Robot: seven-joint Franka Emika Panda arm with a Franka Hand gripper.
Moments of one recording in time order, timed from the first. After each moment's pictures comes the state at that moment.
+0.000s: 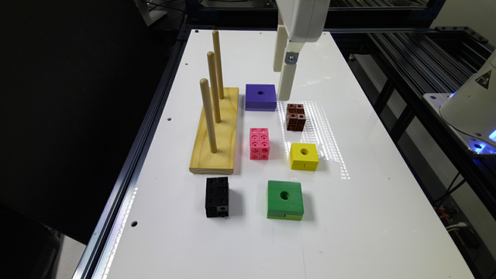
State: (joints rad) arm 0.02 0.00 0.14 -2.36 0.04 2.41 0.89
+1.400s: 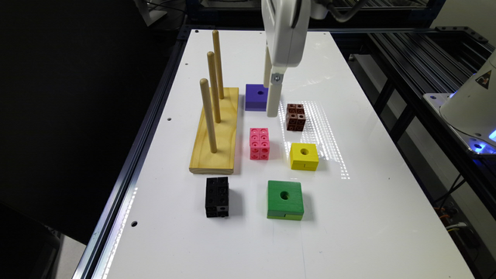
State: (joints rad) arm 0.02 0.13 0.14 -2.32 0.04 2.47 0.89
